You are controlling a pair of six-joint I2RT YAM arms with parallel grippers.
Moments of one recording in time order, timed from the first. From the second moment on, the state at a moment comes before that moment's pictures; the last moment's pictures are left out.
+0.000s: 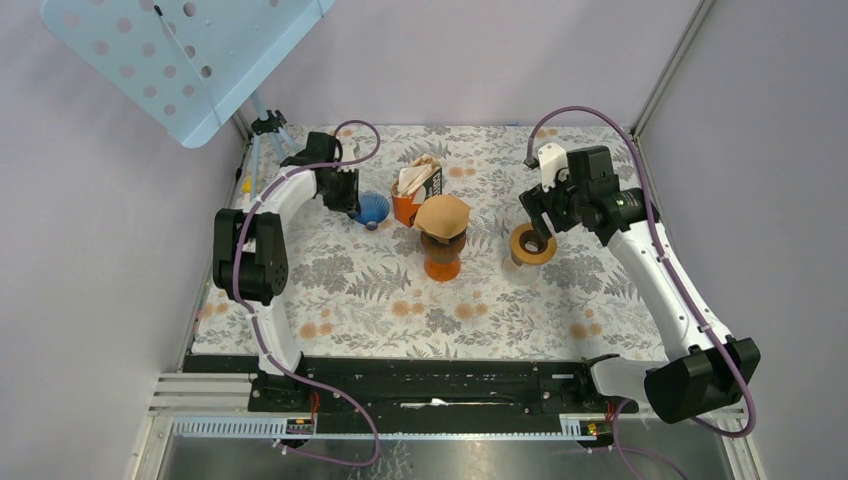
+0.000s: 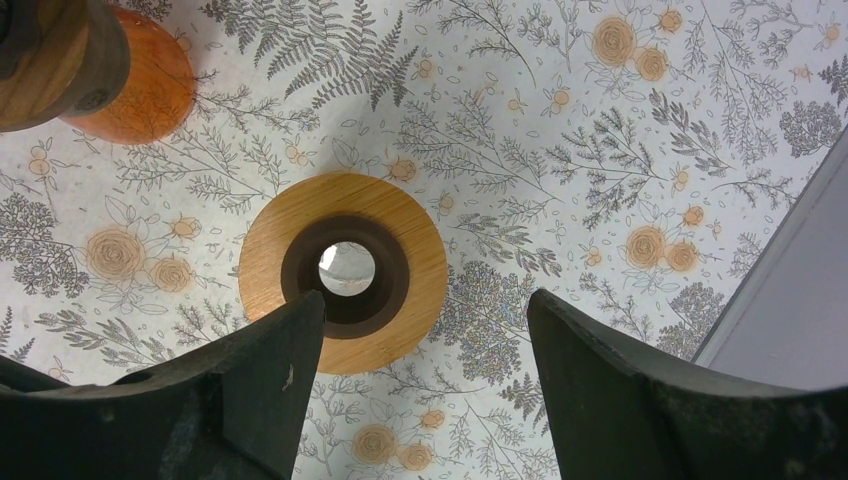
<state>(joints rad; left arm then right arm) -0.12 1.92 1.48 -0.62 0.26 -0.03 0.27 1.26 1.28 -0.86 -0.07 -0.33</state>
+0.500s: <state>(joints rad) -0.12 1.92 1.50 -0.65 0.27 -0.02 0.27 1.24 1.28 -0.86 -0.09 -0.33</state>
